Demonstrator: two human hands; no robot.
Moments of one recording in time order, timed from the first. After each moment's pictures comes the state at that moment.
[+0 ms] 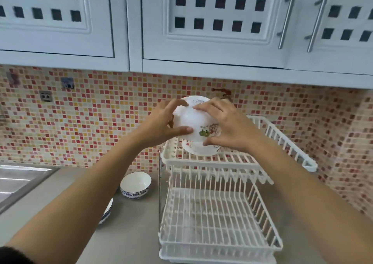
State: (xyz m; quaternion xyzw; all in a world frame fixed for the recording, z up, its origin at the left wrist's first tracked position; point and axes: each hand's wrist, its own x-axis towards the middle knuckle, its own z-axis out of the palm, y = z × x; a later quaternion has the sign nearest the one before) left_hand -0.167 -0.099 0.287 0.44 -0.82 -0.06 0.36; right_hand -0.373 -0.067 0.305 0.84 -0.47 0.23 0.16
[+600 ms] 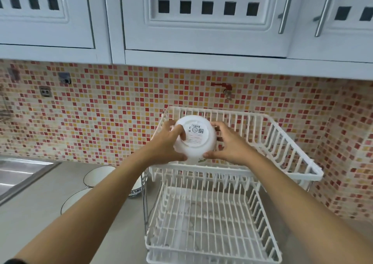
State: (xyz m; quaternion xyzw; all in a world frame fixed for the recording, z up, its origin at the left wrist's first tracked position) left_hand -0.219 -0.134 0.229 0.51 -0.82 -0.09 0.24; right_hand -0.435 -0.139 0.233 0.79 -0.54 0.26 -0.12
